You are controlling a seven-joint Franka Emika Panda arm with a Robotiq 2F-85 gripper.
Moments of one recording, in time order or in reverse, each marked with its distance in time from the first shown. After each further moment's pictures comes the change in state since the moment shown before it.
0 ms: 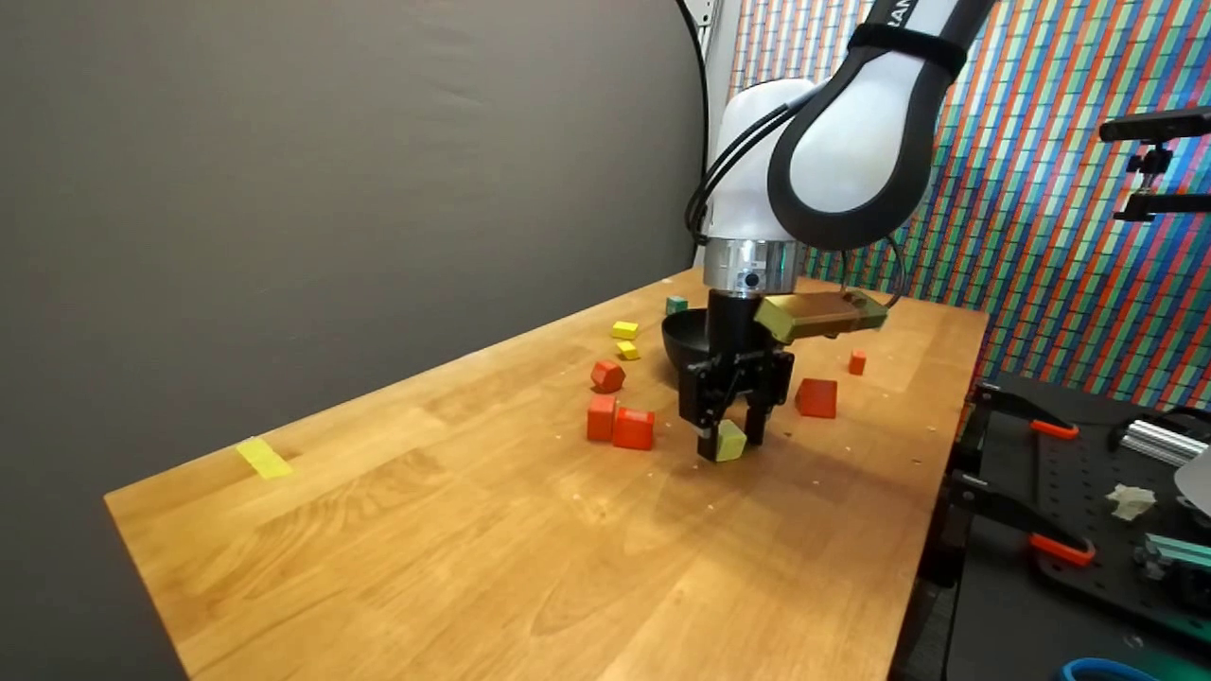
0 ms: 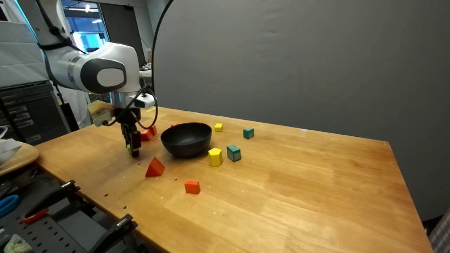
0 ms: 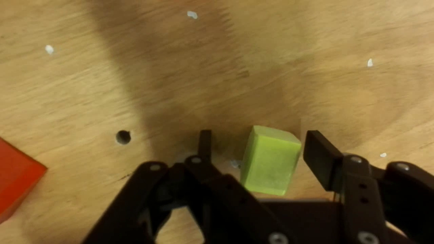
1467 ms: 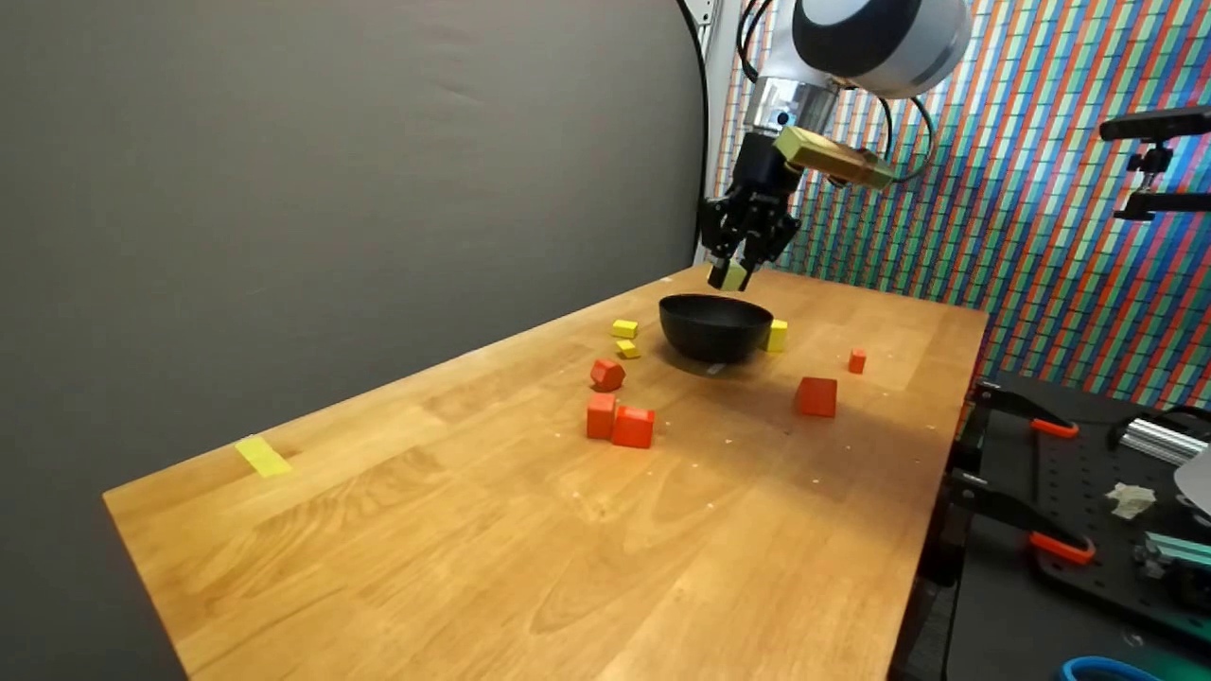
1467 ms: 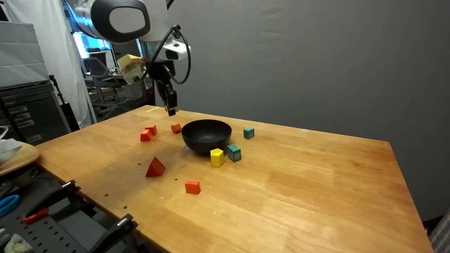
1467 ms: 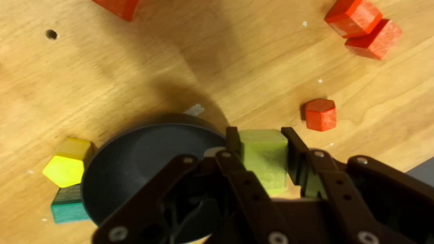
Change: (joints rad) arm -0.143 -0.326 -0.143 -0.026 0.071 -0.099 -0.160
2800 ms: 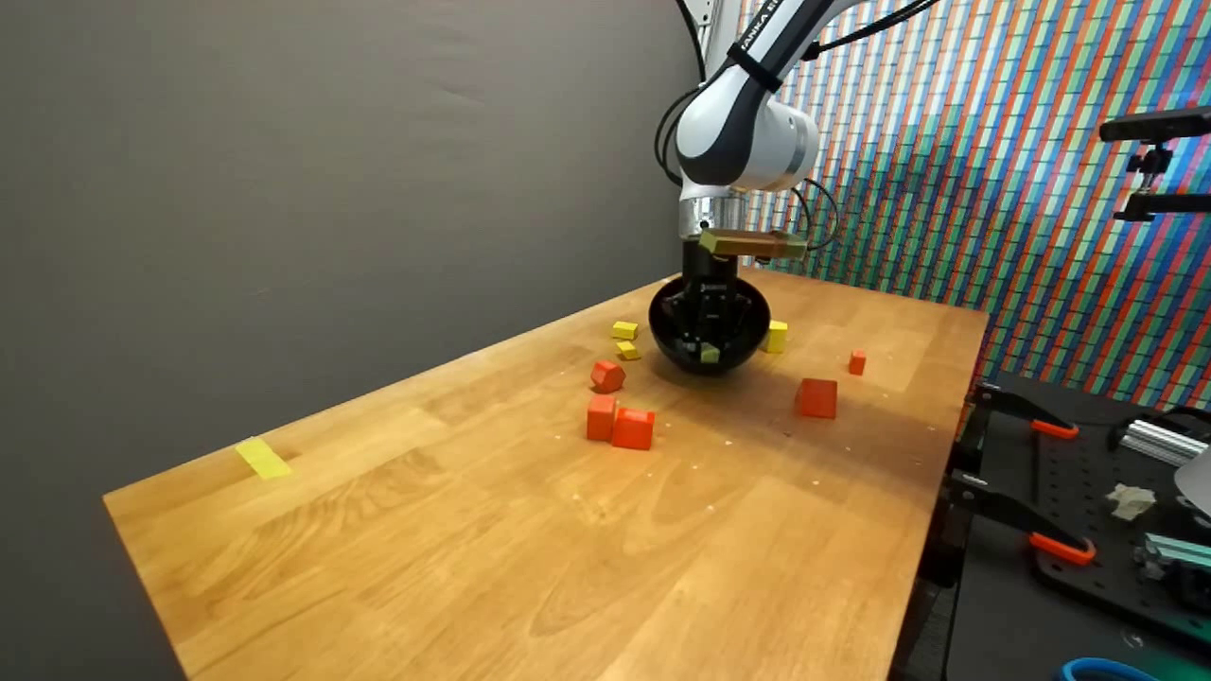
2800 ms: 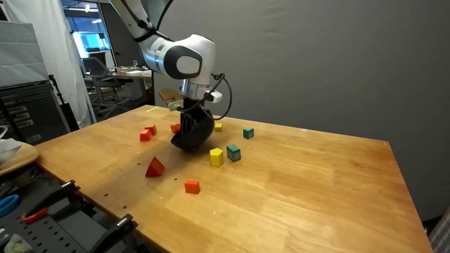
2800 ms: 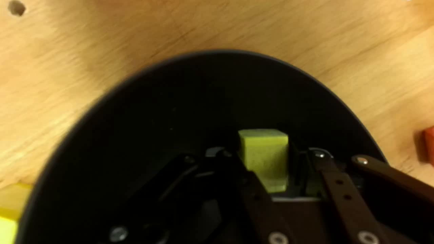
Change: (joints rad) arm -0.079 0.505 -0.014 0.454 -0.030 -0.324 -0.030
